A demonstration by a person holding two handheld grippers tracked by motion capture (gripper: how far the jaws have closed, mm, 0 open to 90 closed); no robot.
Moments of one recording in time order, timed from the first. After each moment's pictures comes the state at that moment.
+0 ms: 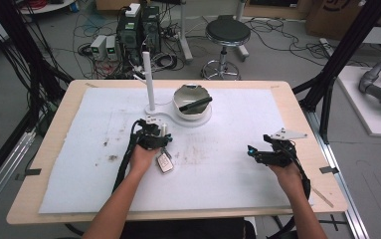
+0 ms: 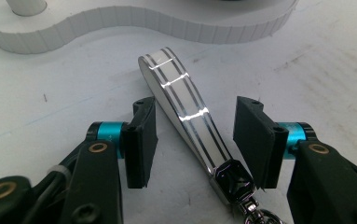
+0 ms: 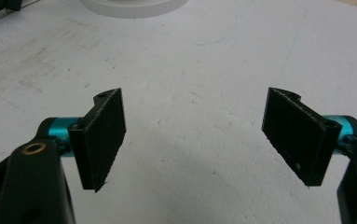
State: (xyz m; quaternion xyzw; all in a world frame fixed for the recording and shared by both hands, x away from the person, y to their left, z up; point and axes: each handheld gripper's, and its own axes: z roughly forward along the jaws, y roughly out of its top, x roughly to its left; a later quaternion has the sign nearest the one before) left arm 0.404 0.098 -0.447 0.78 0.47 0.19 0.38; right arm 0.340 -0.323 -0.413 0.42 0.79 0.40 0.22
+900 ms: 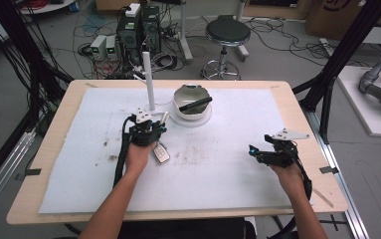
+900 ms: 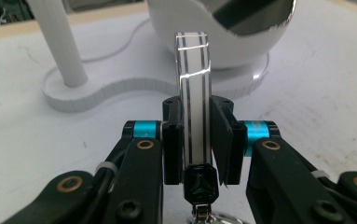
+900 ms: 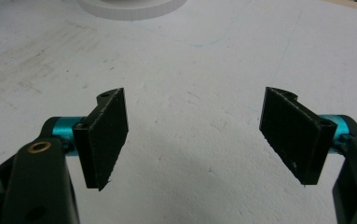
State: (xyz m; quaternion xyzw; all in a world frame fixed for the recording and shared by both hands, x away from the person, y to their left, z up) left arm 0.387 0.113 -0.412 0.73 0.45 0.23 0.46; right arm 0.338 -0.326 -0.412 0.42 0.78 0.40 0.23
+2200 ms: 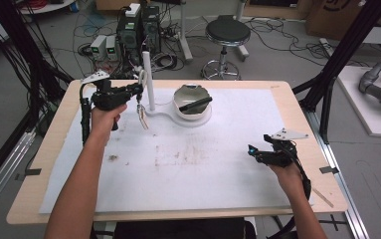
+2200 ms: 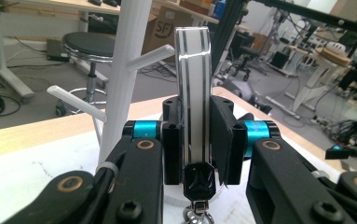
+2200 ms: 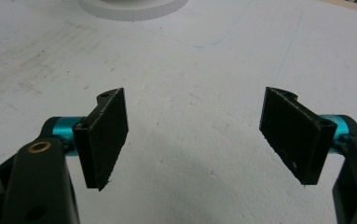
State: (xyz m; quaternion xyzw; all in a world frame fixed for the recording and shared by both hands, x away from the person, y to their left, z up) left arm 0.441 0.204 -0.329 0.66 0.39 0.14 0.63; right arm 0.338 -0.323 -0.412 0.42 0.78 0.40 0.23
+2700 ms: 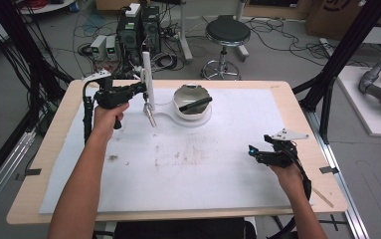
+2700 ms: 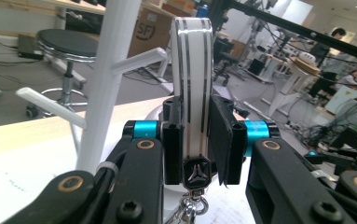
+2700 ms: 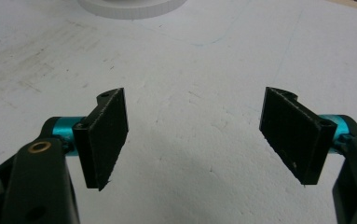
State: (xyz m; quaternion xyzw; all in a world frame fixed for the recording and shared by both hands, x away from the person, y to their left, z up) left arm 0.449 0.201 -0.334 0.65 0.37 0.10 0.66; right arm 0.338 -0.325 -0.413 0.42 0.78 0.40 0.23
